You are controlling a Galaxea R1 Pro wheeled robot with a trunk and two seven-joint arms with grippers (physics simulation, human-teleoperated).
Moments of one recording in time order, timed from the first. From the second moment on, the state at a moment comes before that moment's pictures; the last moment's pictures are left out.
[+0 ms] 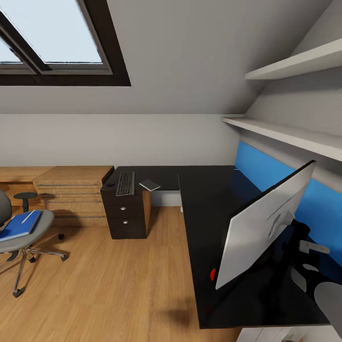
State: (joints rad) left arm -0.21 -0.02 -0.28 -0.02 0.20 -0.63 0.33; right arm -0.85 -0.37 -0.17 -0.07 -0.06 -0.34 -0.19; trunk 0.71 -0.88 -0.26
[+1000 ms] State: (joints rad) left arm -0.21 -0.02 -0.28 -0.02 0.20 -0.63 0.33; right arm -0.85 -0.36 -0.15 -0.07 -0.08 -0.35 -0.17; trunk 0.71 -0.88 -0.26
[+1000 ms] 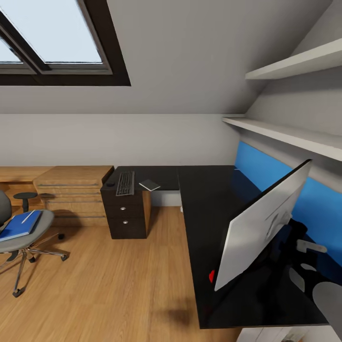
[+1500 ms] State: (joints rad) left arm -0.21 -0.02 -0.28 -0.02 0.20 -0.63 0.33; right arm -0.85 -0.37 -0.15 -0.07 -0.08 -0.35 -0.17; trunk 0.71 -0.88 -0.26
